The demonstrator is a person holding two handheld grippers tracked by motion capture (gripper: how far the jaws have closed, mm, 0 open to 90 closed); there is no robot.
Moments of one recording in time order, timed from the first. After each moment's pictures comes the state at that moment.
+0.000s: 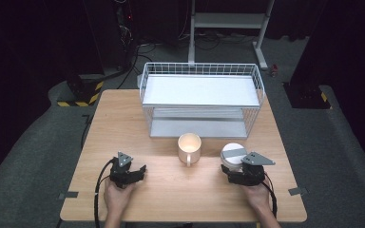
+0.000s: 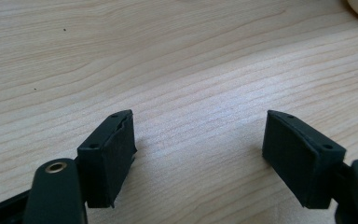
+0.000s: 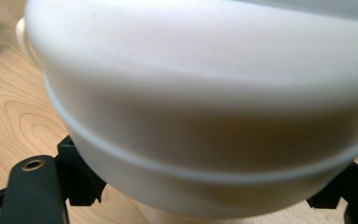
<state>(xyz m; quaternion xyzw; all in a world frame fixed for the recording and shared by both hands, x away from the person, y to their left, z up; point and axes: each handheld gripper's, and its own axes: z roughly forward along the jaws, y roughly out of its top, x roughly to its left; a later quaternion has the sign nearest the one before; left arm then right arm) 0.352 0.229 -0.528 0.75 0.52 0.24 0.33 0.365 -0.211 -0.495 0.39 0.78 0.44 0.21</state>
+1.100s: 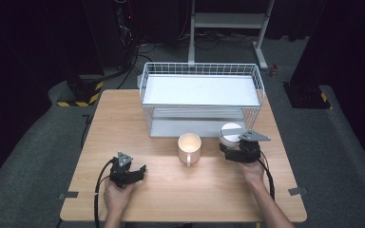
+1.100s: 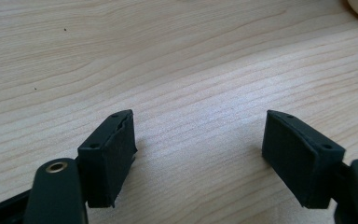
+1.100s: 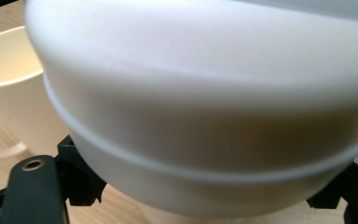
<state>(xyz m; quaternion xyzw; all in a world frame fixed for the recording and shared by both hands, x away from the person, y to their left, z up) 0.352 0.229 -0.528 0.75 0.52 0.24 0.33 0.429 -0.202 -0.474 0.41 0.77 0.44 0.21</state>
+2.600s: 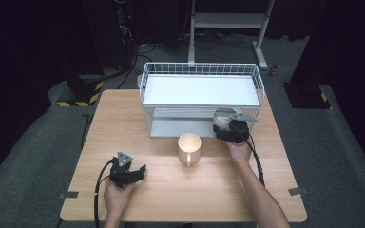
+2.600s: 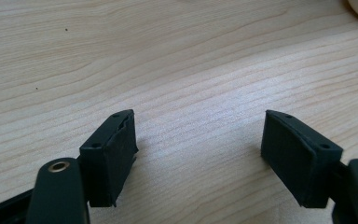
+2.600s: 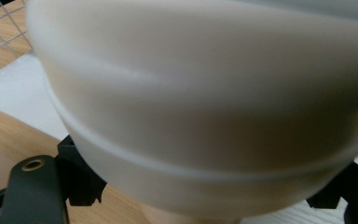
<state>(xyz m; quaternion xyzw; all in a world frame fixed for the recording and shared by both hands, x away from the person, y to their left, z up) 0.352 0.229 -0.528 0.75 0.53 0.24 0.33 0.502 -0.175 -0.484 0.47 0.74 0.43 0.22</state>
